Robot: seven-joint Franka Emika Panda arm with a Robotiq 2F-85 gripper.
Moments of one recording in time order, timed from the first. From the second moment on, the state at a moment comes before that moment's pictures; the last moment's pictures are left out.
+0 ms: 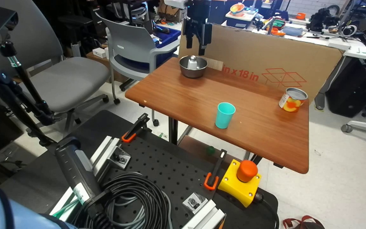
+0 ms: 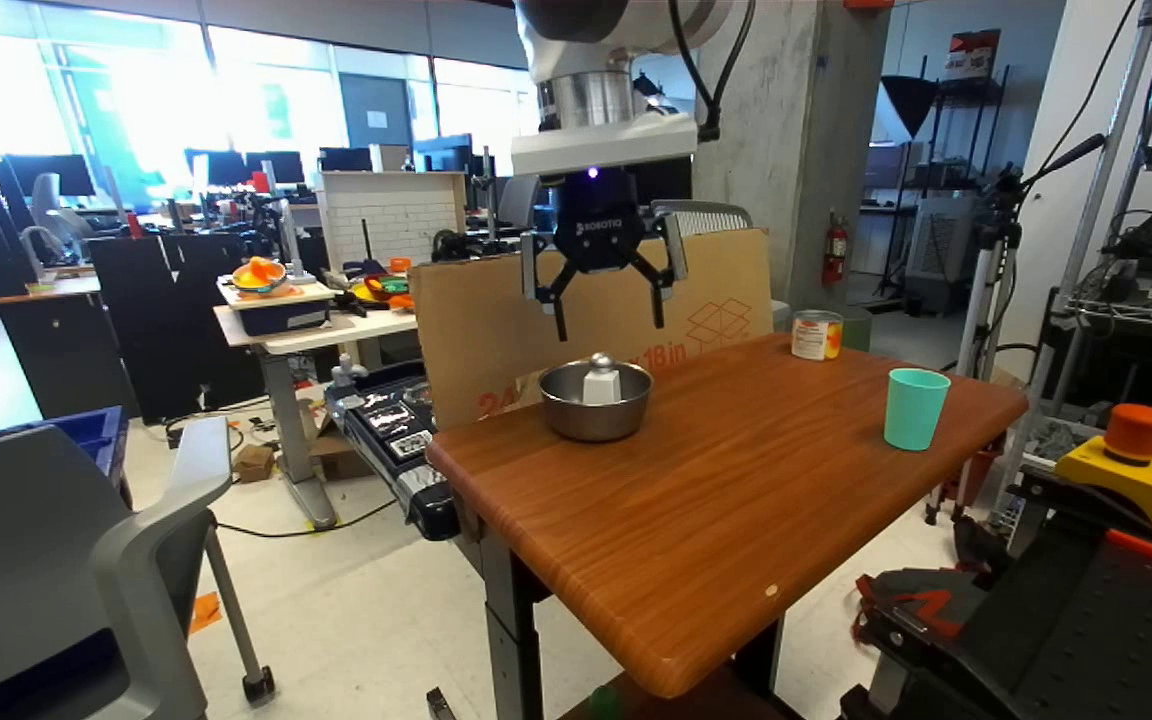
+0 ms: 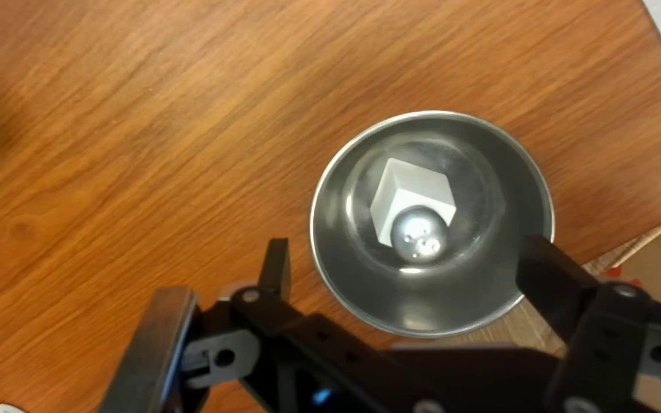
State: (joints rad) arm 0.22 0.62 0.00 -1.61 -0.07 2.11 0.83
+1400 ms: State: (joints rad) arm 0.24 0.56 0.02 -1.52 -0.03 2.04 0.85
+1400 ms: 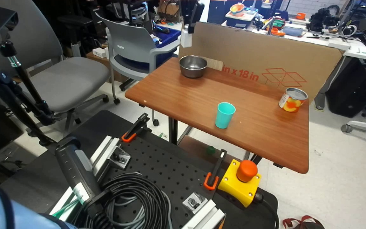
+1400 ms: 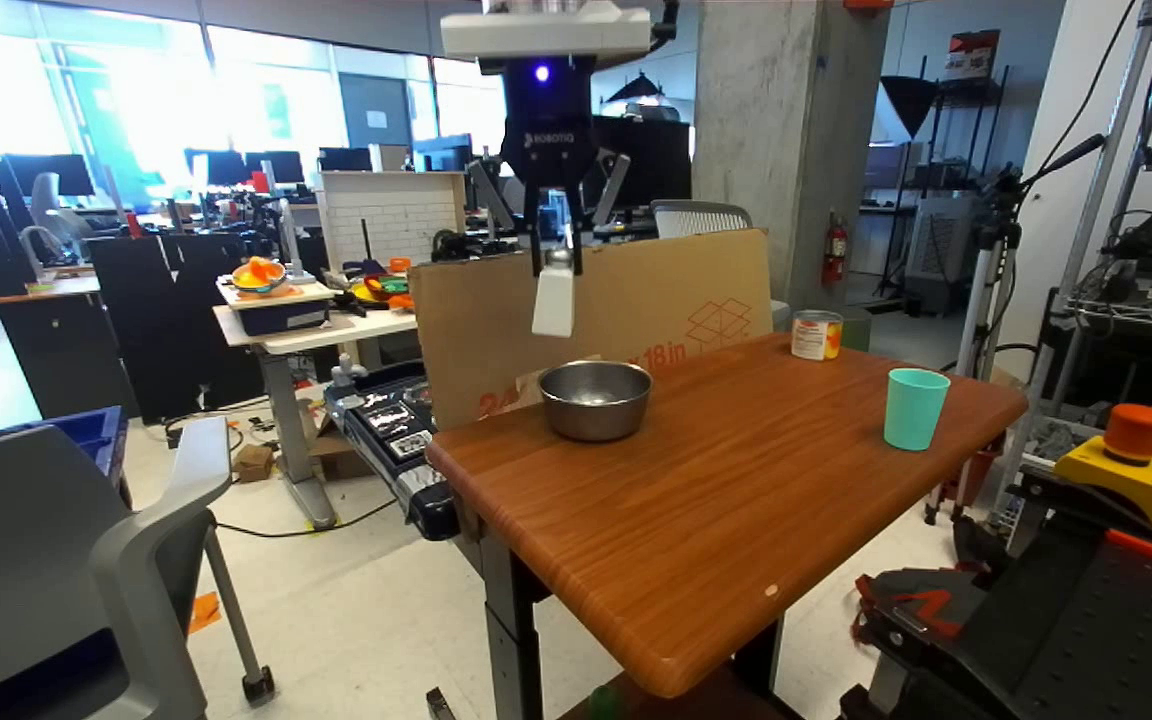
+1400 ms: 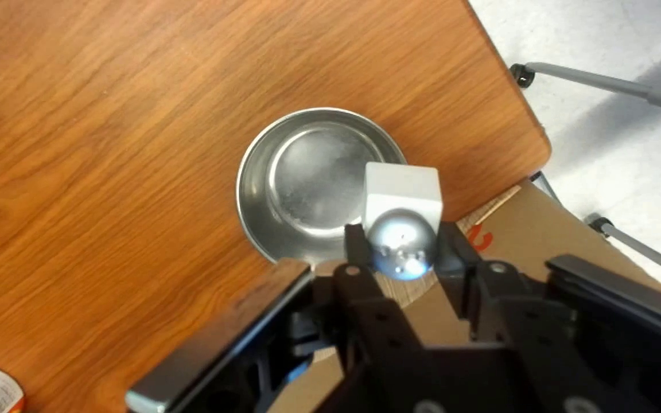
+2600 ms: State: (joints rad) arm 0.22 0.45 0.02 -1.94 -0.12 1.98 0.74
